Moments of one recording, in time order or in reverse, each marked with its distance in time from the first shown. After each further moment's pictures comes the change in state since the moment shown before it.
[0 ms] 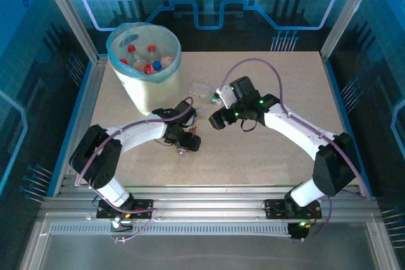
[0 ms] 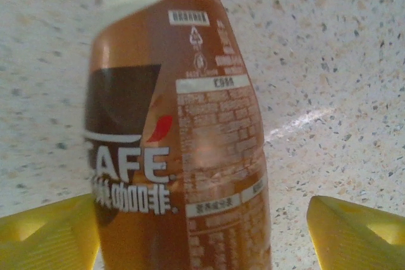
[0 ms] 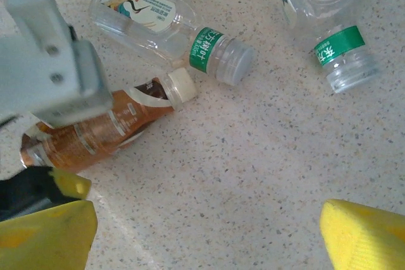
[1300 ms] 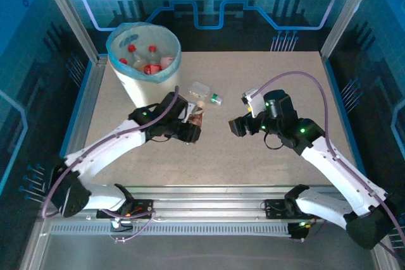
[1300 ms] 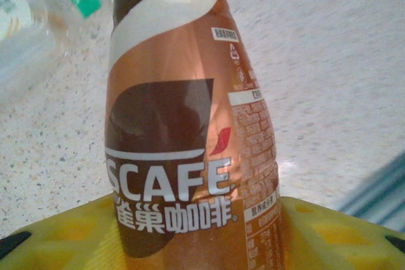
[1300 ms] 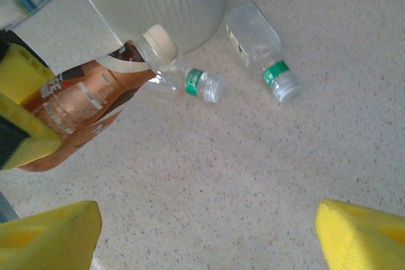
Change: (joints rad) left arm -0.053 -0.348 0.110 -0.085 0.045 -0.018; right arm -0.023 -0.500 -0.180 -0.035 0.055 0.076
